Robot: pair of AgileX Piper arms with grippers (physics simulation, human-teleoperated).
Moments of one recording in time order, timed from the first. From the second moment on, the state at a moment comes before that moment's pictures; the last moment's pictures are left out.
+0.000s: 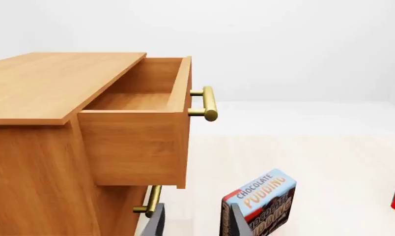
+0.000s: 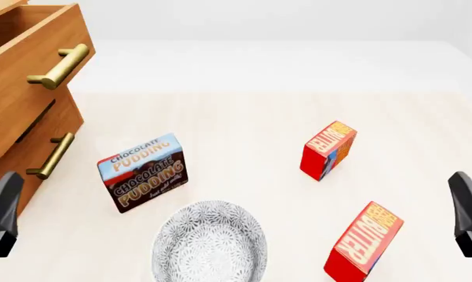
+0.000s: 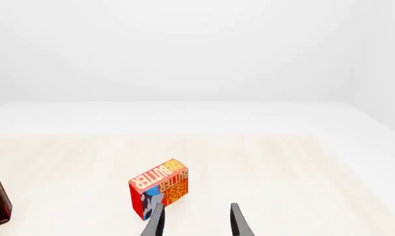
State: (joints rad) left arm 0.00 0.00 0.00 0.00 0.00; right arm 0.00 0.00 0.00 0.00 0.00
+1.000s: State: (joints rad) left arm 0.00 0.03 -0.17 0.17 -0.05; right arm 0.00 0.01 0.00 -0.01 0.00
